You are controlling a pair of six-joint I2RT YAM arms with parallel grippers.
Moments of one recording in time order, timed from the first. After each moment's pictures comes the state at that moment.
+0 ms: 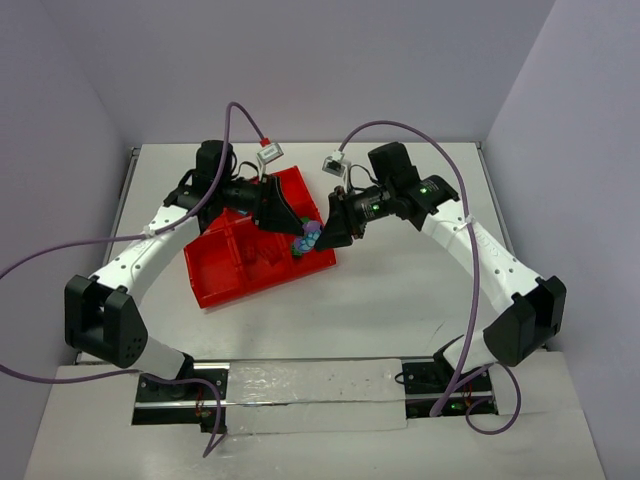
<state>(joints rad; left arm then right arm) -0.41 1.48 1.26 -0.24 1.27 -0.41 0.52 1.44 1.42 -0.74 -0.95 0.06</state>
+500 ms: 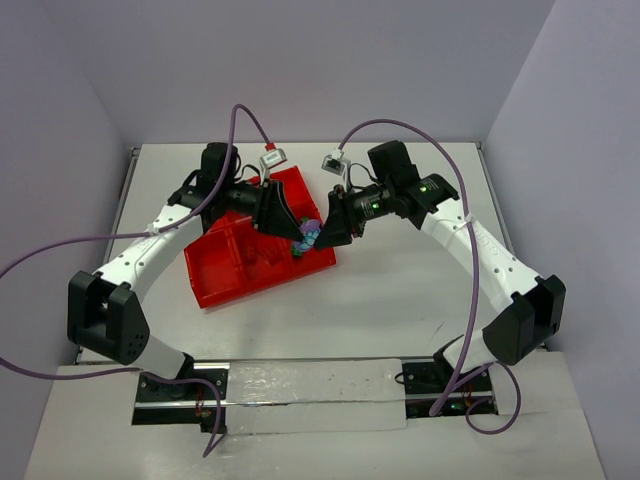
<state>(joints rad) -0.42 1.50 1.26 -0.28 1.36 -0.35 0.52 1.45 1.44 -0.74 -0.95 0.06</state>
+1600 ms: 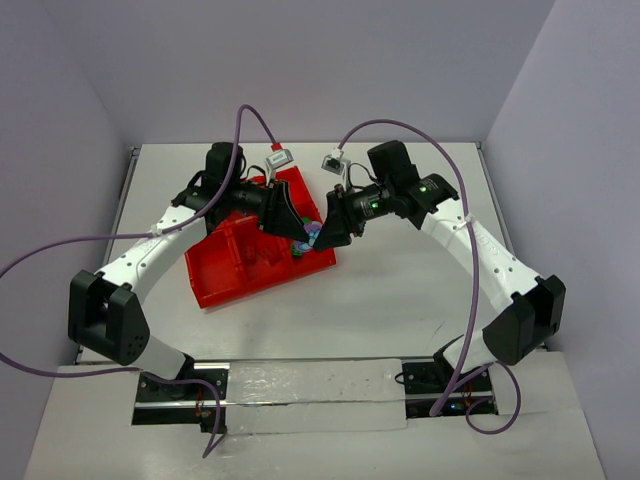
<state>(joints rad) -0.46 1.50 1.26 -0.22 1.34 -0.39 0.53 1.45 1.44 -0.73 -0.94 0.10</state>
